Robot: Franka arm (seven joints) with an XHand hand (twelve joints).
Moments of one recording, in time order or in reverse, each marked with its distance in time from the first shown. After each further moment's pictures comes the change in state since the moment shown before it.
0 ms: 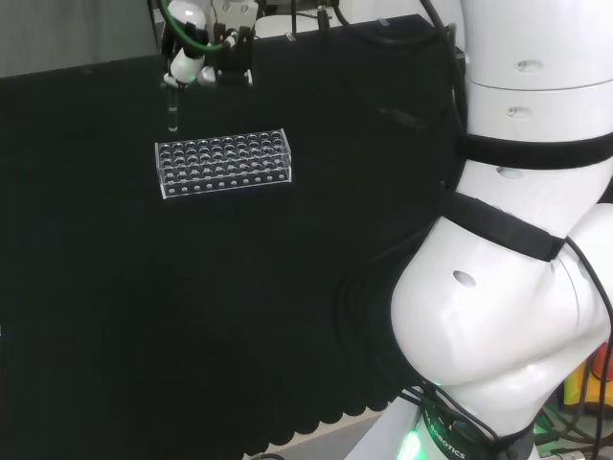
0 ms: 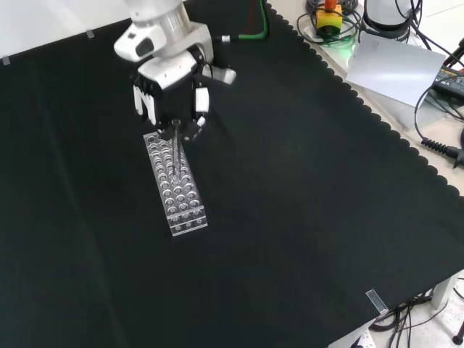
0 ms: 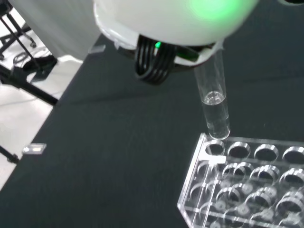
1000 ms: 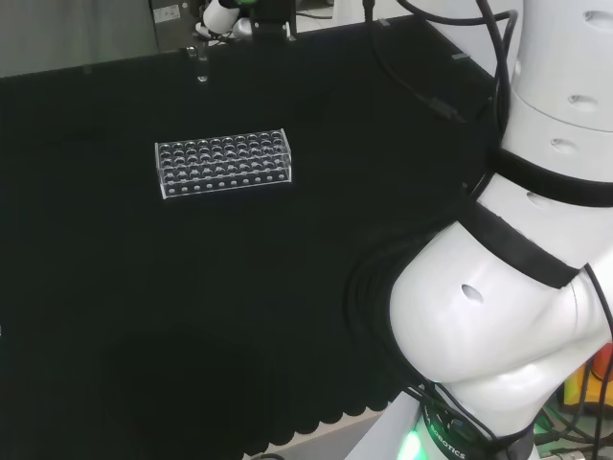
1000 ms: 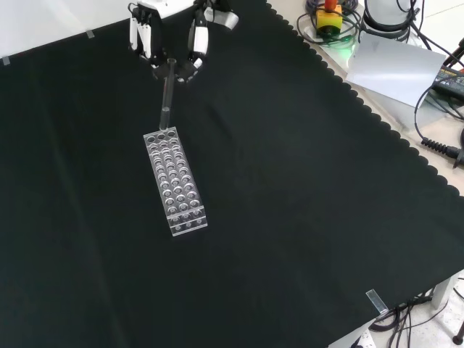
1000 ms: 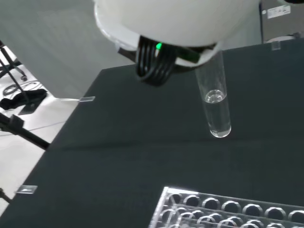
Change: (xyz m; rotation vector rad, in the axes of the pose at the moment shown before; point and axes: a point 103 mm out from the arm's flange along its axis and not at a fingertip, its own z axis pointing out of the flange) arm -0.018 -0.047 -0.088 -0.100 -0.054 0.022
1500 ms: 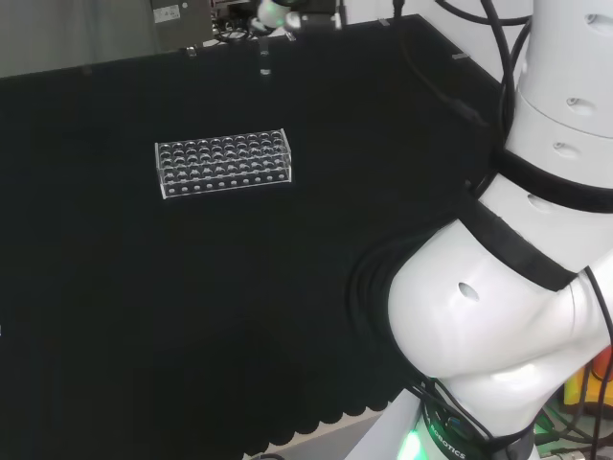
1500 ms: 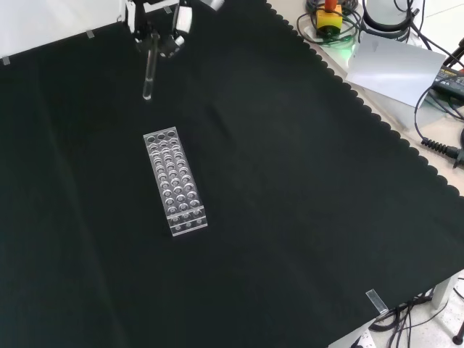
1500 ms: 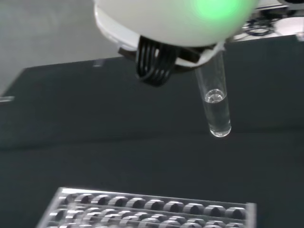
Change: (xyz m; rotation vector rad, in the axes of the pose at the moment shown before) arm -0.082 -0.021 -0.024 0.002 -0.119 0.151
